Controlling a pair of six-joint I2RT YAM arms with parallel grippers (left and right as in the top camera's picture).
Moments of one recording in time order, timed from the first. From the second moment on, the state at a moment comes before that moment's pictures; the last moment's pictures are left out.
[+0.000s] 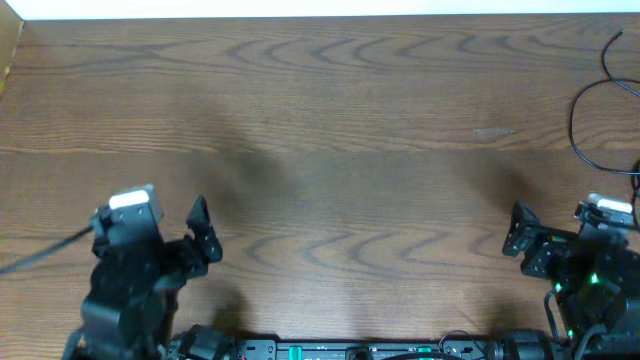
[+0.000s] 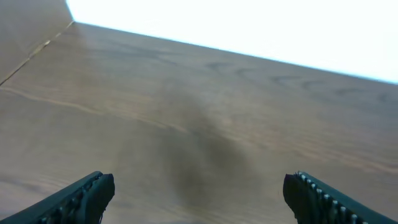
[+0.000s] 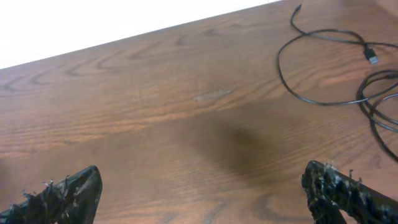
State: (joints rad) left arm -0.31 0.53 1.06 -1.02 -0.35 -0.32; right arm 0.02 0.43 0.82 -0.87 0.09 0.23
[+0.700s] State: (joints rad) left arm -0.31 0.17 0.66 -0.98 -0.23 -0.41; right arm 0.02 0.06 0.66 -0.95 0.09 0.31
